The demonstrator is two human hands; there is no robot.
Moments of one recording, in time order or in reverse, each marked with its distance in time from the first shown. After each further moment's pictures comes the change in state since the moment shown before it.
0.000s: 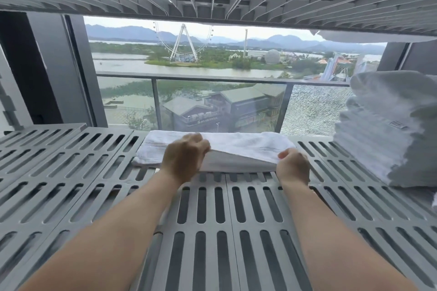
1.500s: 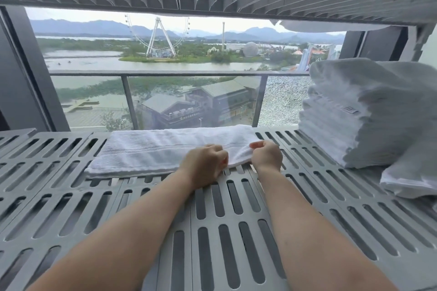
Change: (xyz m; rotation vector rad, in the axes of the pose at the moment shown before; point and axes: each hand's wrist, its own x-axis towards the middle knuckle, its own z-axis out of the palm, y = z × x) left_hand 0.042 0.112 0.036 -0.238 -0.122 0.212; right_hand 0.019 0.017 -0.013 0.231 -0.067 0.141
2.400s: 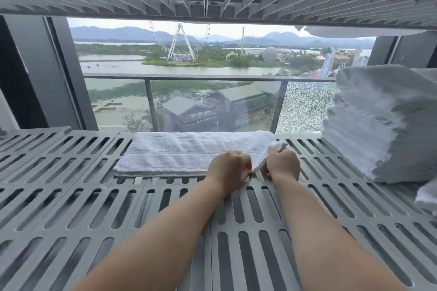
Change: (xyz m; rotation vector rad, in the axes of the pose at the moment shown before) left_hand 0.003 0.021 0.000 -0.135 -0.083 -0.210; right_hand -0.001 -0.005 0.011 -0.026 0.037 0.033
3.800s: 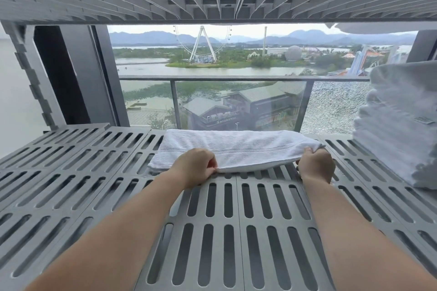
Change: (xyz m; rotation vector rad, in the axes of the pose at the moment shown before) left_hand -0.074 -0.101 -0.074 0.078 -0.144 -0.216; right_hand -0.005 0.000 -0.007 -0.002 0.120 -0.056
